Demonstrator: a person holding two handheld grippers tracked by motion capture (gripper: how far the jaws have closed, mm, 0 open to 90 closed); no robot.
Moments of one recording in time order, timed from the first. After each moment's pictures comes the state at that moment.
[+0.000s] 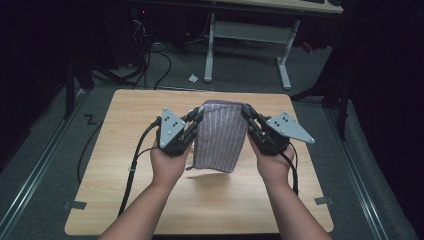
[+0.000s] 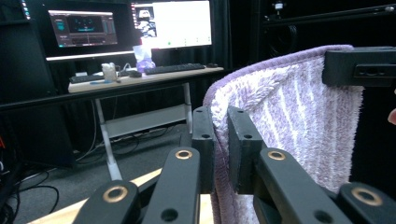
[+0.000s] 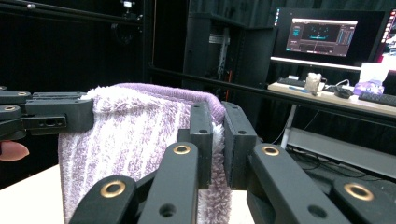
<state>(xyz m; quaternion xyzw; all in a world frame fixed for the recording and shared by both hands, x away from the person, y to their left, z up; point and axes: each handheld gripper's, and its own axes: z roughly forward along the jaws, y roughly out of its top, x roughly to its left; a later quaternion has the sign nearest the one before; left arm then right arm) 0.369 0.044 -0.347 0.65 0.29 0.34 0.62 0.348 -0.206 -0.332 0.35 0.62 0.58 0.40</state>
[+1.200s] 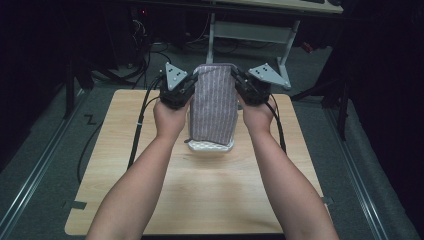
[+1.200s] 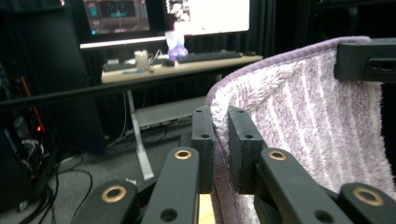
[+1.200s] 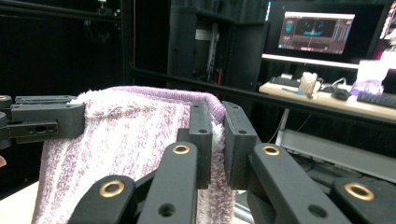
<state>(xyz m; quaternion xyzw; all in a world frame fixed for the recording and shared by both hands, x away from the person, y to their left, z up) 0.491 0.043 -0.326 0.65 0.35 0.35 0.57 0.483 -0.190 -0.312 0.37 0.62 0.57 0.40</state>
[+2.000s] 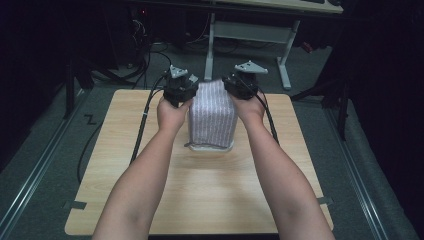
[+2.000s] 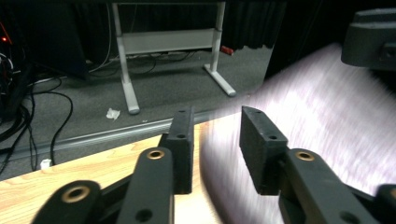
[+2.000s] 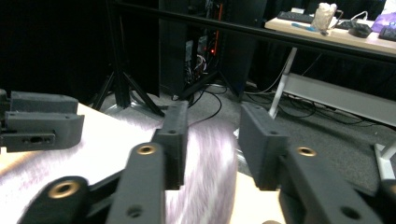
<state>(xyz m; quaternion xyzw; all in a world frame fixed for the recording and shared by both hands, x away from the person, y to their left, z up) 0.548 0.045 -0.370 0.70 0.43 0.26 0.51 0.543 -0.183 -0.349 0.42 0.68 0.48 0.36</state>
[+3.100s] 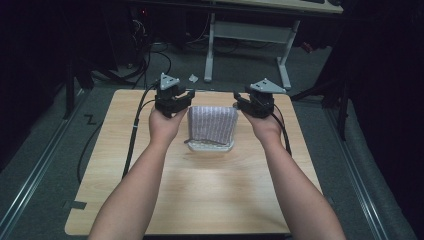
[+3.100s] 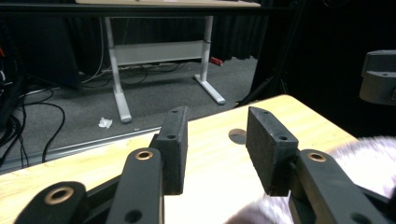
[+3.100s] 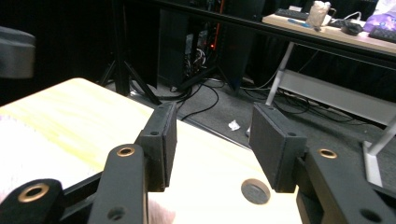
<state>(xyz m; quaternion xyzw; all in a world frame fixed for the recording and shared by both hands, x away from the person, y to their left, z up) 0.498 0.066 -0.362 0.71 0.40 0.25 0.53 0.485 -0.222 -0.364 0.41 0.70 0.47 0.36</state>
